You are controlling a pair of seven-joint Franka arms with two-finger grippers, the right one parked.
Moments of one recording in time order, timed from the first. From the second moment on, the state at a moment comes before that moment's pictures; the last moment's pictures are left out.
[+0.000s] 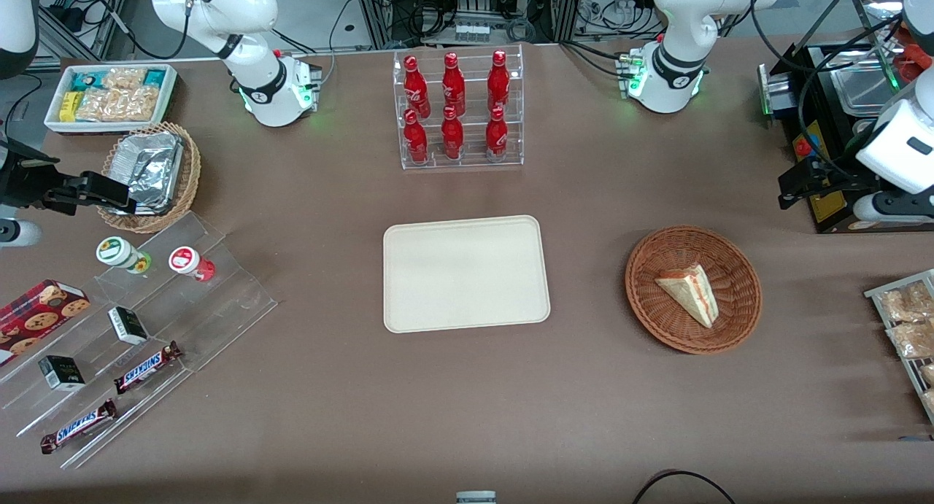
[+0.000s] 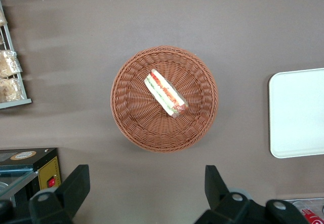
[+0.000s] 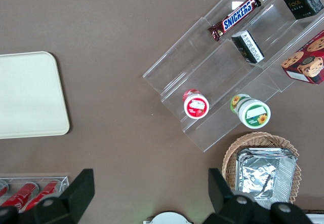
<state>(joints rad) -0.02 0.00 -0.02 -1.60 0.00 1.61 -0.01</state>
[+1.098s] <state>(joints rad) -0.02 0.01 0.03 -1.95 0.01 2.01 -0.29</state>
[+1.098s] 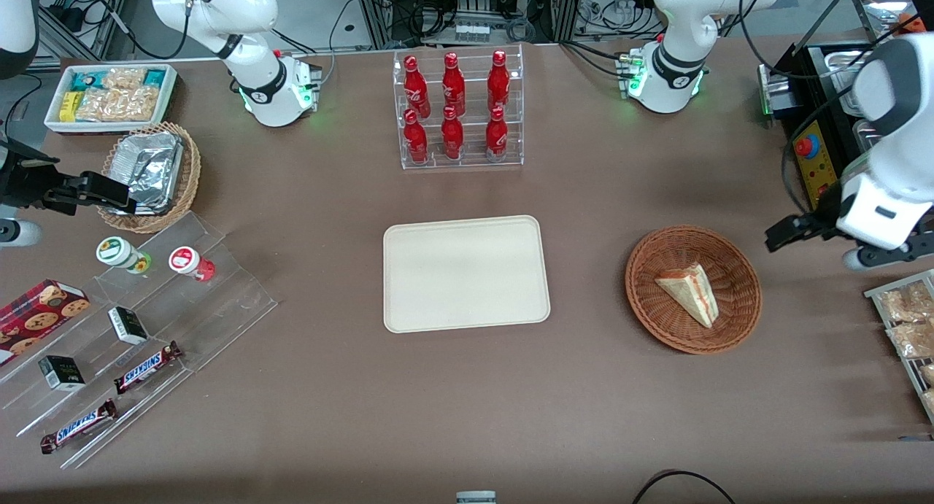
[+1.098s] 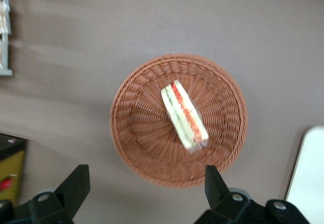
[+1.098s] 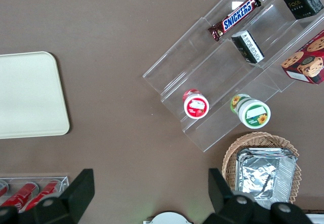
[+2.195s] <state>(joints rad) -0.05 0.21 -0.05 -2.21 0.01 2.50 -0.74</state>
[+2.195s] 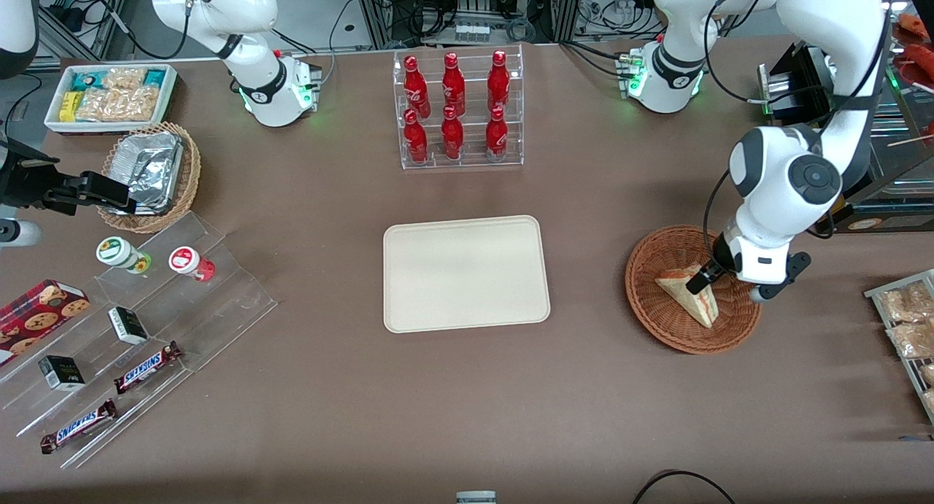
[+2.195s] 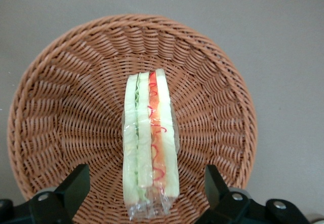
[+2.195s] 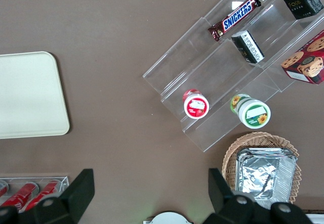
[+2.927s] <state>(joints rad) -0.05 0.29 -0.05 -2.21 0.01 2.54 -0.74</state>
